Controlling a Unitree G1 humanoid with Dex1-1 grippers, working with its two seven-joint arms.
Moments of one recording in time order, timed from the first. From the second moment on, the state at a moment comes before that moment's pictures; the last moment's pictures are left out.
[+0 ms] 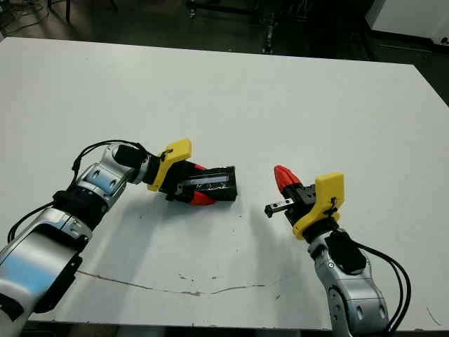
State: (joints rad) left arm -0.86 0.27 -0.39 0.84 0.01 0.06 -1.25; right arm 0.05 -0.24 -0.02 -0.36 0.28 0.33 0.29
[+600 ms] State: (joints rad) left arm -0.88 0.24 -0.41 0.90 0.03 0.02 -1.22; right arm 0.05 -0.24 -0.02 -0.35 0.28 0.32 0.29
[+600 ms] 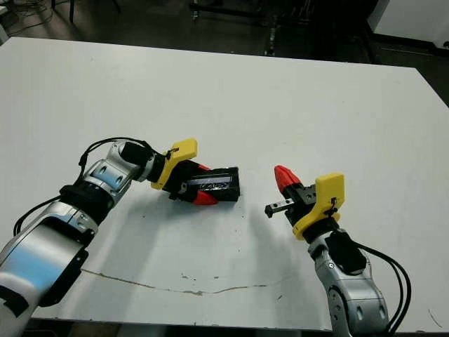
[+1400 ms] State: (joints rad) left arm -0.86 0.25 -0.44 0.88 0.10 -0.18 -1.08; right arm 0.05 -0.25 -0.02 -0.36 0.25 0.32 0.29
